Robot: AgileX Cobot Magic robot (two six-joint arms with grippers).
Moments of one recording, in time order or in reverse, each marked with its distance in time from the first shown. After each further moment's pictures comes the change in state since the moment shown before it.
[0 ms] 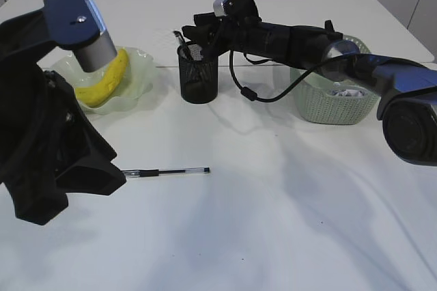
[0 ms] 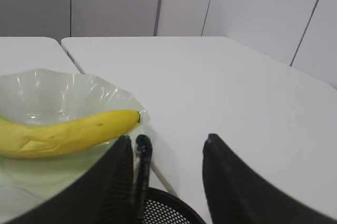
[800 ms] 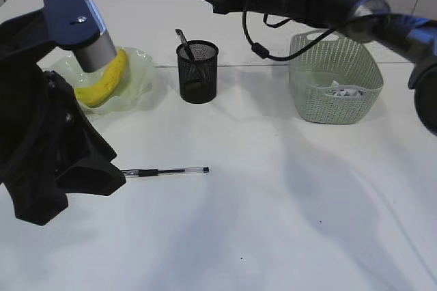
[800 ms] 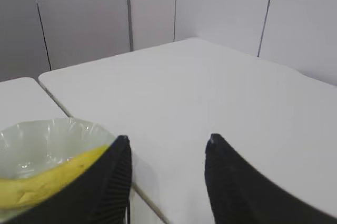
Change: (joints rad) left arm 0.000 0.000 0.000 0.000 0.000 0.000; right arm -0.026 -0.126 0.002 -0.118 -0.072 0.334
